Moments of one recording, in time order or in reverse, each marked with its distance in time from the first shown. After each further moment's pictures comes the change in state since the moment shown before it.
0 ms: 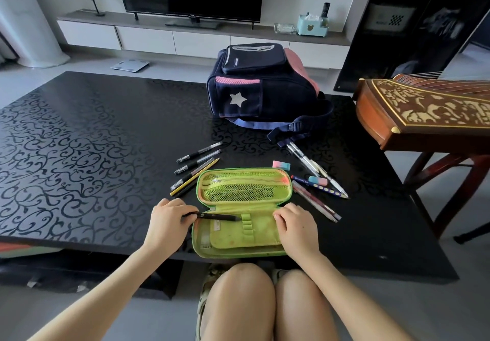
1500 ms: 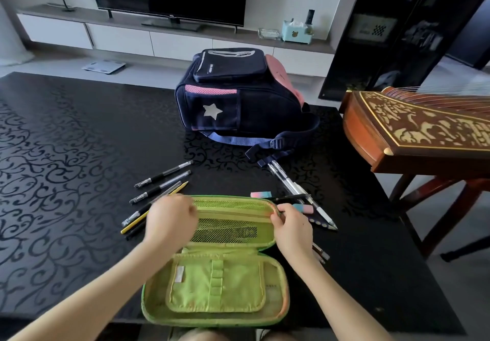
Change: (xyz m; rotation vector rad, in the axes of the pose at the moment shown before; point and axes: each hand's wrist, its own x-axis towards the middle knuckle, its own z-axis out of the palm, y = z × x) left_hand 0.102 0.068 0.039 0.180 -0.048 -0.107; right_hand 0.080 0.038 0.000 0.085 -0.128 0.482
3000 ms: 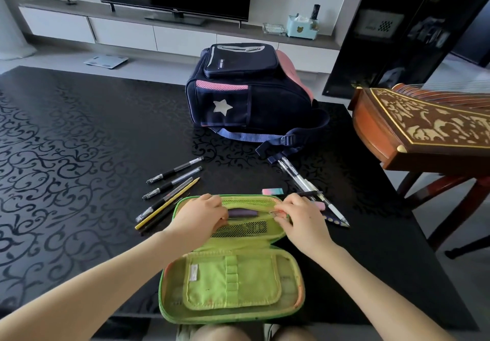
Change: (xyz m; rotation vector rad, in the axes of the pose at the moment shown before) left_hand 0.009 -0.016 0.019 0.042 -0.159 0.628; right_hand 0.005 -0.001 -0.013 -0.226 -0.058 -0.500
